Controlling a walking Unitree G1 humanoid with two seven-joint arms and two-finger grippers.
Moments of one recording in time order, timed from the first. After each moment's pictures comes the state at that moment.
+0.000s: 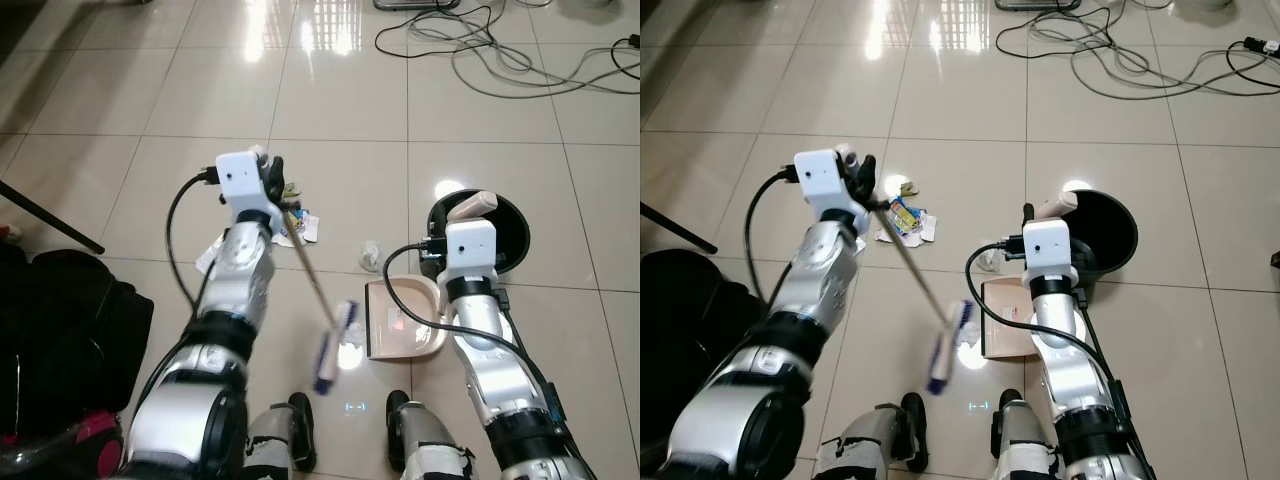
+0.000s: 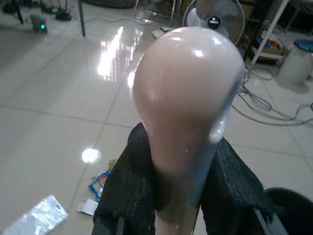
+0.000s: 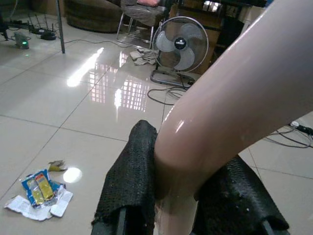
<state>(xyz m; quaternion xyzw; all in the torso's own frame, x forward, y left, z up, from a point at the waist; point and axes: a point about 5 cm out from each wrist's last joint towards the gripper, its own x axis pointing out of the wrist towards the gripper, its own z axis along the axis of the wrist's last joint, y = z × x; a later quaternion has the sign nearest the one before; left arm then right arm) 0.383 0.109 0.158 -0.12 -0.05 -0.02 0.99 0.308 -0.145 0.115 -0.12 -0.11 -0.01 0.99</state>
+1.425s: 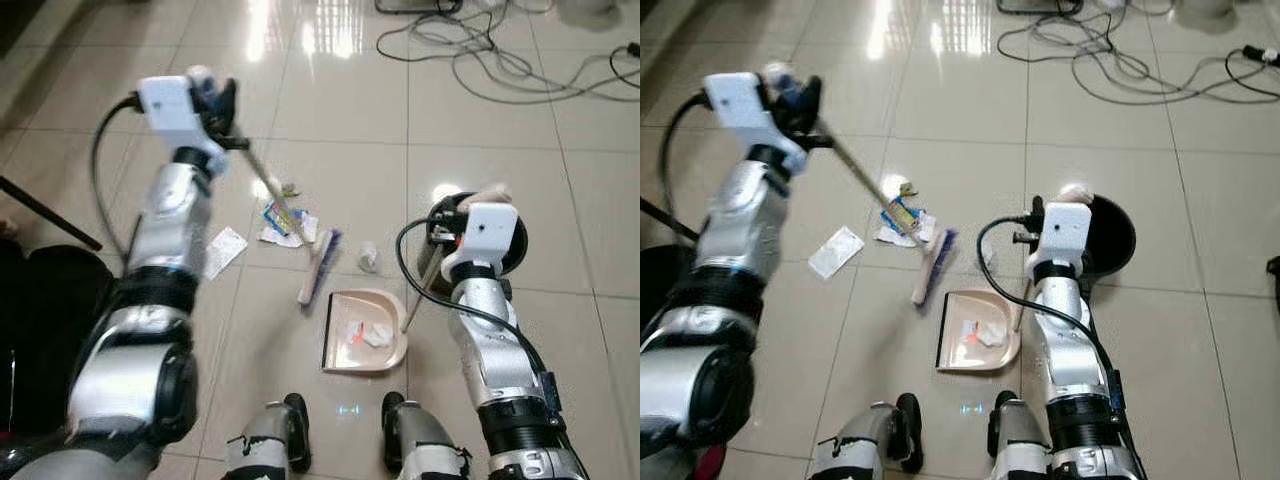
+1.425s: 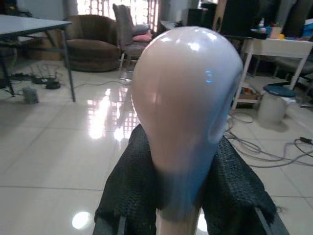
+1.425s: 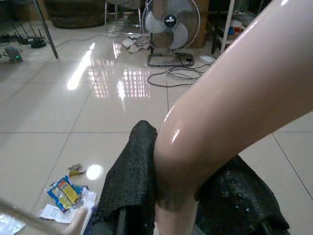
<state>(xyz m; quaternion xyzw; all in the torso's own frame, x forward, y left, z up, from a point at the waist) 0.390 0.185 0.229 -0.06 -0.17 -0.06 0.98 0.319 -0.148 0.134 -0.01 -0.07 -0.05 1.00</state>
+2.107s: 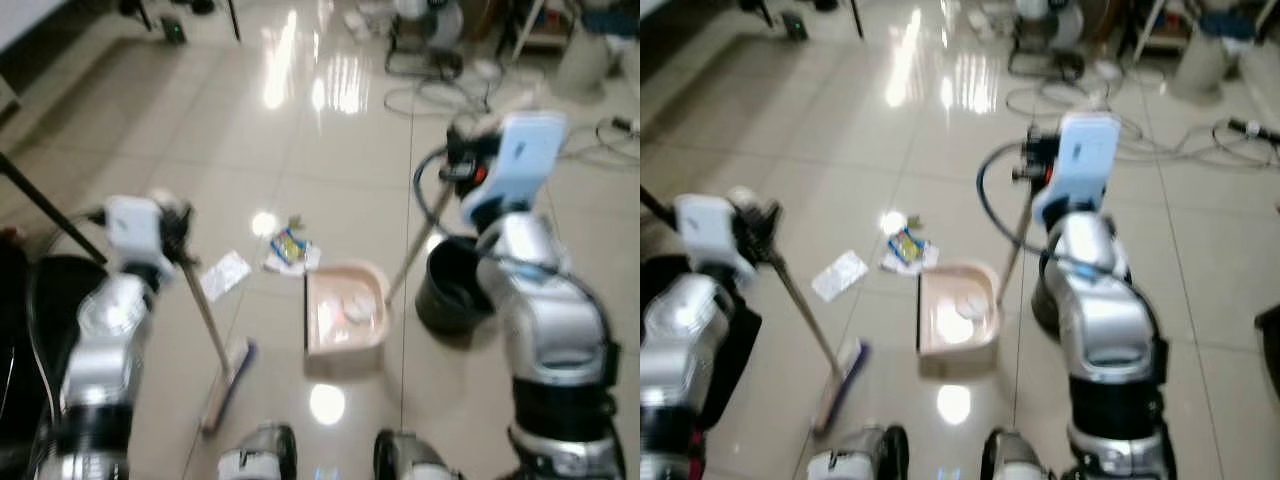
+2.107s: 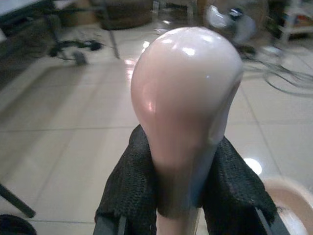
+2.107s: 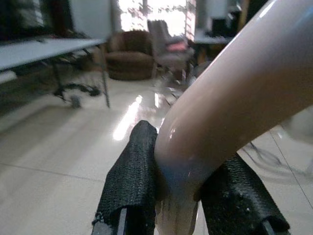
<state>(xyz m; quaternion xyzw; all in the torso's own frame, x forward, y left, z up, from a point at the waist) 0.303 0.223 0.129 0.06 0.01 -0.05 1.00 0.309 -0.143 0.246 -0.01 -0.11 0.03 0.99</state>
